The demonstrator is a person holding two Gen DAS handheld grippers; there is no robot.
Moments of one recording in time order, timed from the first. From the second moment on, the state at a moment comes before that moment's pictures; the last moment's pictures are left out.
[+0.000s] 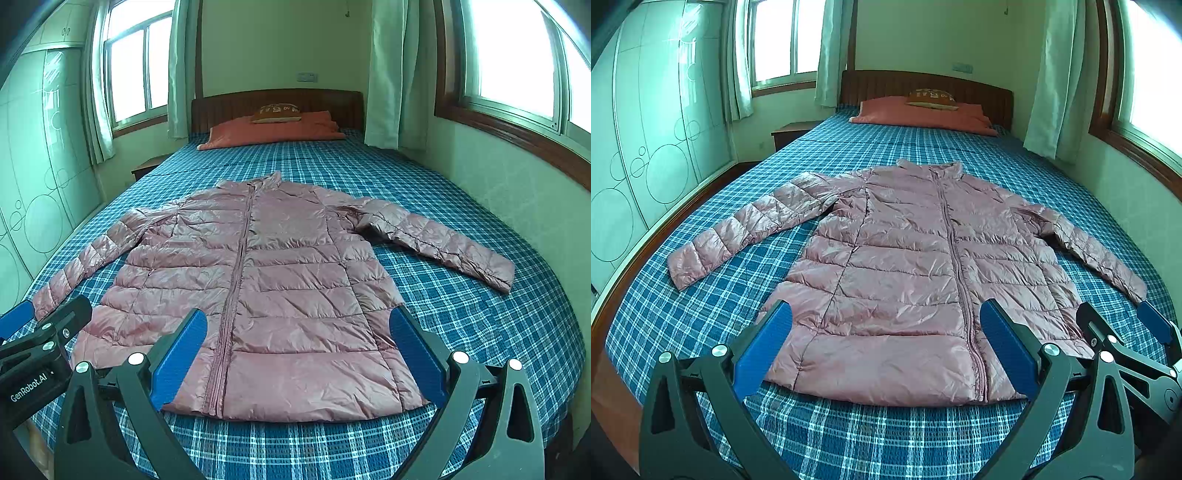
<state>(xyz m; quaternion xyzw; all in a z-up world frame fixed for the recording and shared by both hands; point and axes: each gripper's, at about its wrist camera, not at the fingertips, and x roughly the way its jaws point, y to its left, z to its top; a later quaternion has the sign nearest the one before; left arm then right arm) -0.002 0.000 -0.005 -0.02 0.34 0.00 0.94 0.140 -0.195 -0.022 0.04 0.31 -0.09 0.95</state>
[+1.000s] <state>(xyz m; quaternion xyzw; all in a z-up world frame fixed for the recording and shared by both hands) -0.003 0.001 -0.006 -0.02 0.34 0.00 0.94 0.140 -0.194 -0.023 0.03 0.31 -0.09 0.95</state>
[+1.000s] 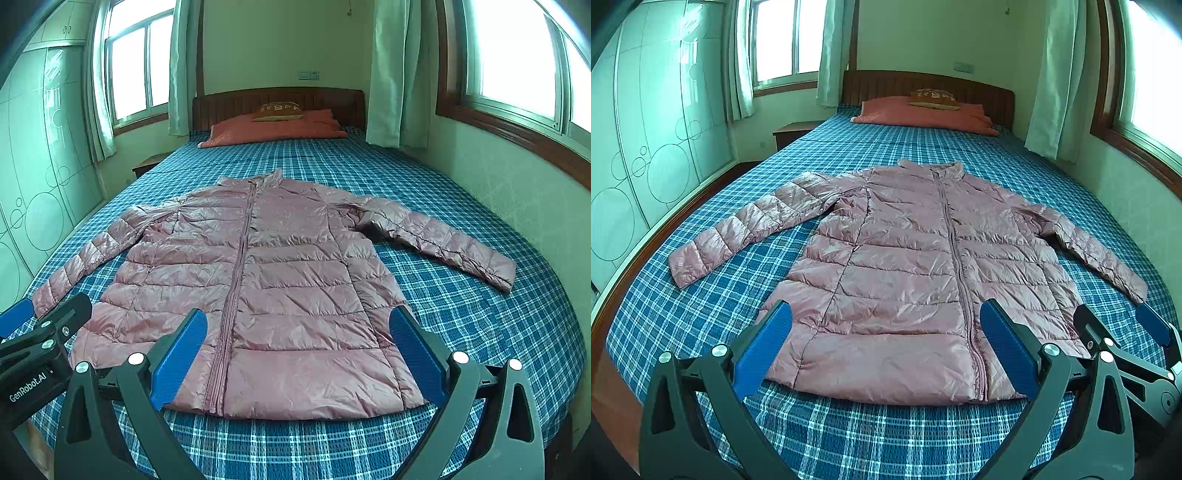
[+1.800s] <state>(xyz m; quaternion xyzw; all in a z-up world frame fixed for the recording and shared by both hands) -0.003 0.002 -0.006 -0.02 0.34 0.00 0.94 0.140 -0.193 -0.025 0.03 0.31 -0.09 0.95</state>
